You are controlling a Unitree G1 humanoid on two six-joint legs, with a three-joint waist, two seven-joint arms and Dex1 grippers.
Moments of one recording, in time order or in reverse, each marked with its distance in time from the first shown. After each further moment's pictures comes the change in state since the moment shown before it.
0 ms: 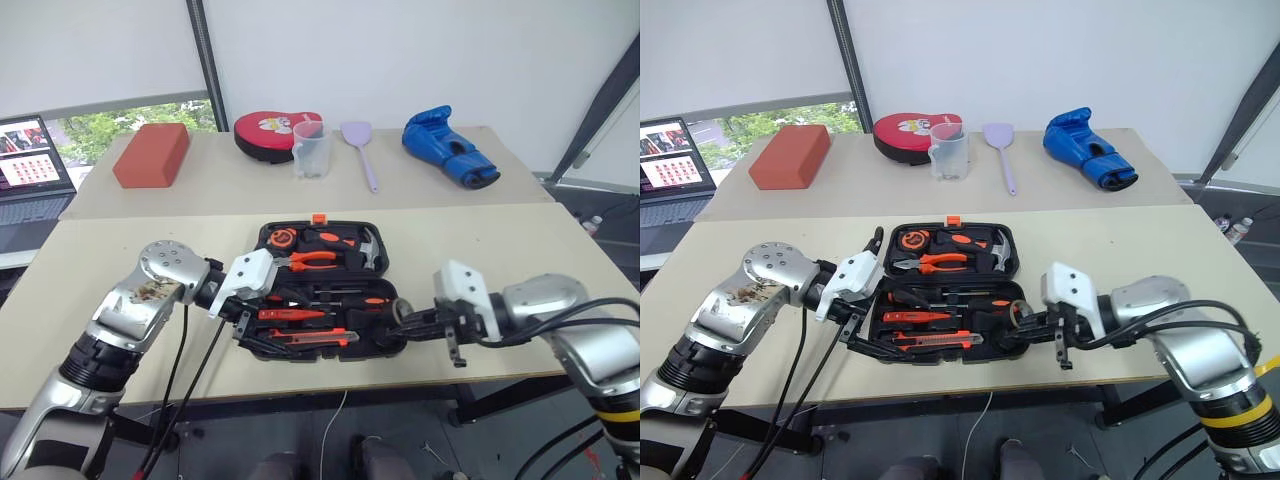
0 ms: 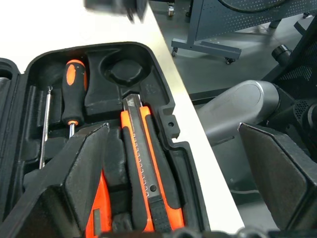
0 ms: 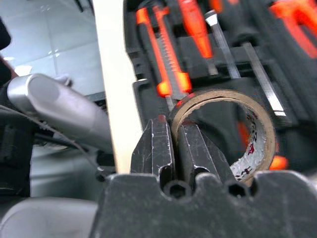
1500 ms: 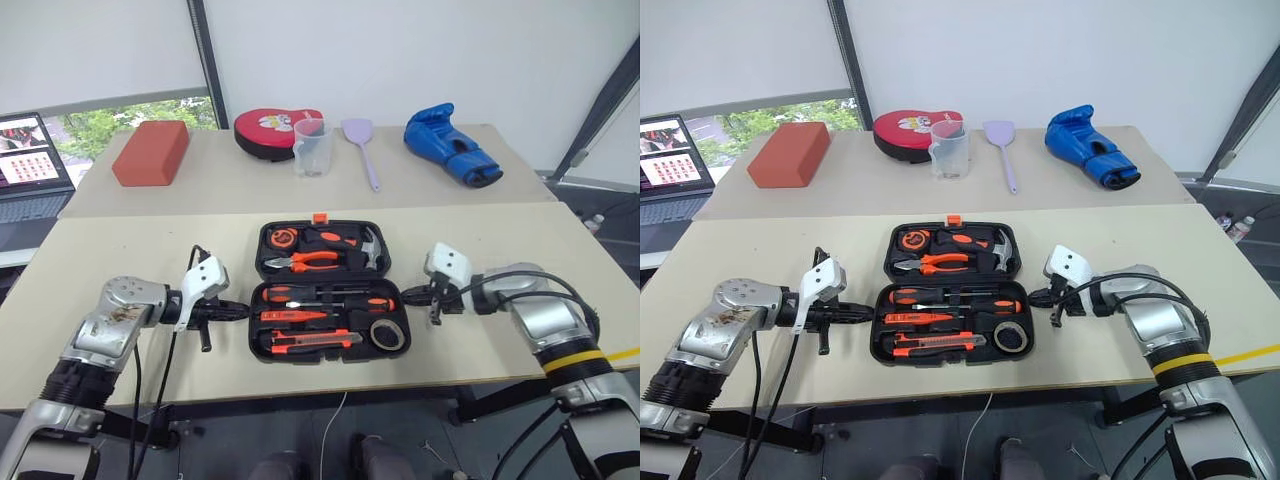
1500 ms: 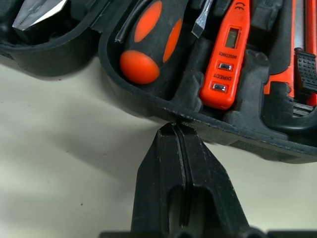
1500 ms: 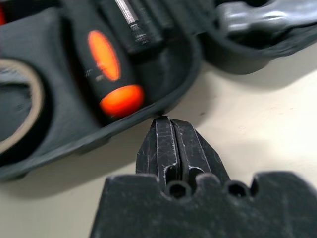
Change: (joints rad) left arm 0.174 0.041 0.126 0.250 0.130 -0.003 0.219; right arm -0.190 0.102 0.072 0.592 -0.237 -0.295 0.062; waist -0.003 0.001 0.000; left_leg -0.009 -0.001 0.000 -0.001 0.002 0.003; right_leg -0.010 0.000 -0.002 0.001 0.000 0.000
